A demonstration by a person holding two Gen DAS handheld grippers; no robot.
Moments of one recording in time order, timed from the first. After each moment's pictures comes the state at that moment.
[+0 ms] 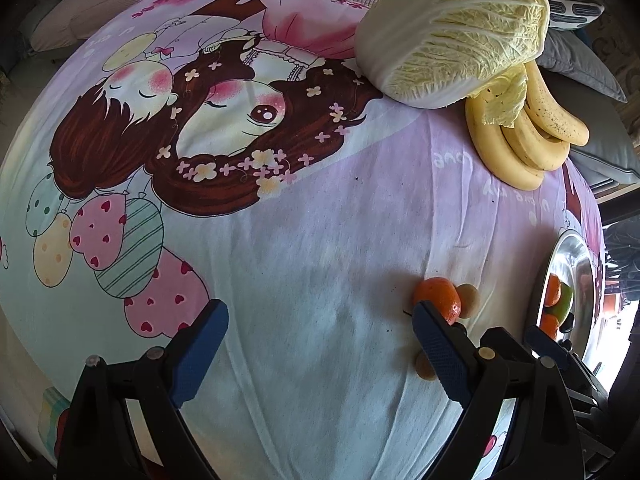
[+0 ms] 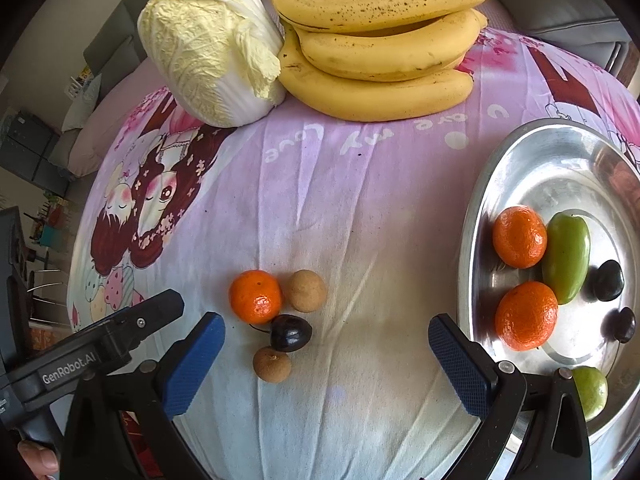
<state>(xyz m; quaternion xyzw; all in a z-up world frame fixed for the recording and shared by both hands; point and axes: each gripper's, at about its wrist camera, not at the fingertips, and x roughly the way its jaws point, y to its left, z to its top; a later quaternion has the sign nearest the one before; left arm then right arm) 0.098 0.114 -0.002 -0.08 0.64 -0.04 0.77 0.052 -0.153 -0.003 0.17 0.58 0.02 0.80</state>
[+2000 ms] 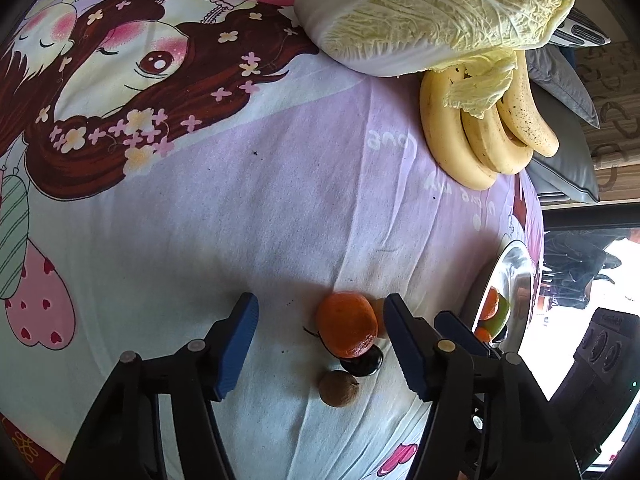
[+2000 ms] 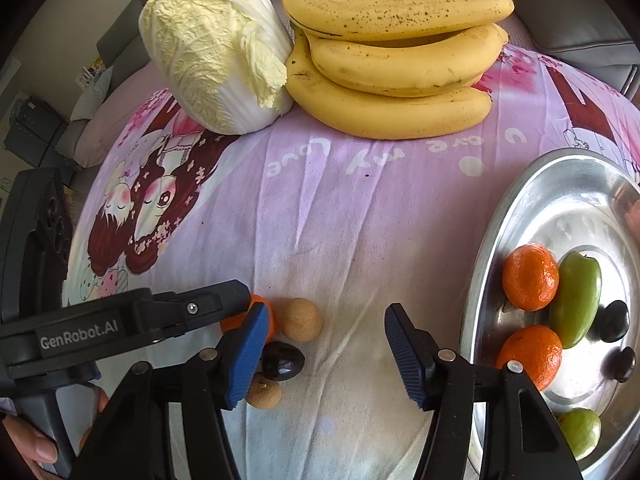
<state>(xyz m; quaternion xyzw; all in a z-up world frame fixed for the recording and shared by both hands) 0.138 0.029 -0.054 -0.20 0.67 -0.13 0.70 0.066 -0.151 -0.008 0.15 0.57 0.04 0.81</state>
